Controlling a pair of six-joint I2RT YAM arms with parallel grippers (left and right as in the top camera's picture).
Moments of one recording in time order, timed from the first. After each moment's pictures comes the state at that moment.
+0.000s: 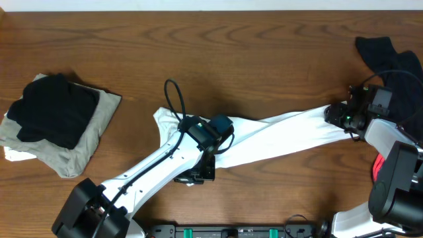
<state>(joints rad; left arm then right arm) -0.77 1.56 1.08 -1.29 0.08 -0.73 -0.32 1.74 0.80 -0.18 -0.23 0.13</state>
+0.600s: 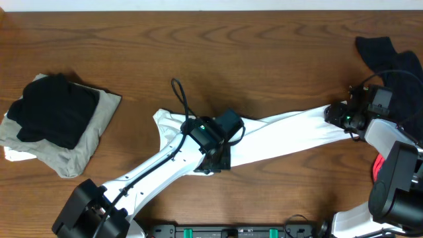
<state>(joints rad) -0.80 1.56 1.08 -1.00 0.11 -0.76 -0.32 1.74 0.80 -0.18 -0.23 0.13</state>
